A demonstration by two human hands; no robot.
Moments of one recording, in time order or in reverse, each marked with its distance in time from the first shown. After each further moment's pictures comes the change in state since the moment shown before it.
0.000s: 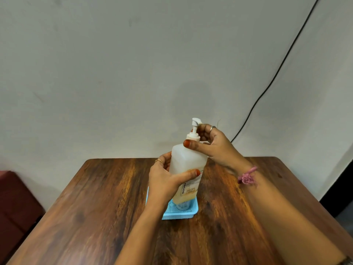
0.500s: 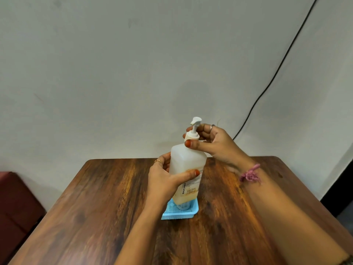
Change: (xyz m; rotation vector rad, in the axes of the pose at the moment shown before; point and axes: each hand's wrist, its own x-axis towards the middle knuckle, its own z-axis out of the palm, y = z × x) left_hand 0.000 0.001 -0.001 -0.013 -0.032 -0.025; right_hand -0.001 -0.006 -0.005 0.069 -0.035 0.032
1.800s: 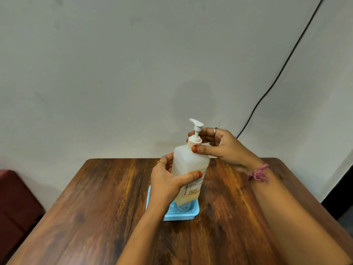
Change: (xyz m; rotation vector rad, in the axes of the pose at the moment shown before) left_hand 0.005 -0.006 0.001 0.016 0.019 0.022; right_hand 0.003 0.002 -0.012 -0.076 -0.144 -0.028
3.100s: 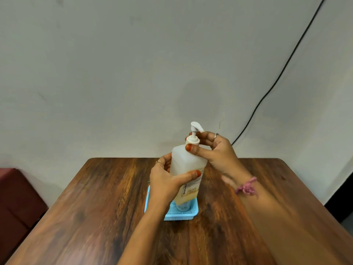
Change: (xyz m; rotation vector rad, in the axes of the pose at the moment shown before) left_hand 0.000 -0.002 0.009 -0.029 0.066 -0.036; right_hand -0.004 0.016 0.024 0.204 0.299 0.053
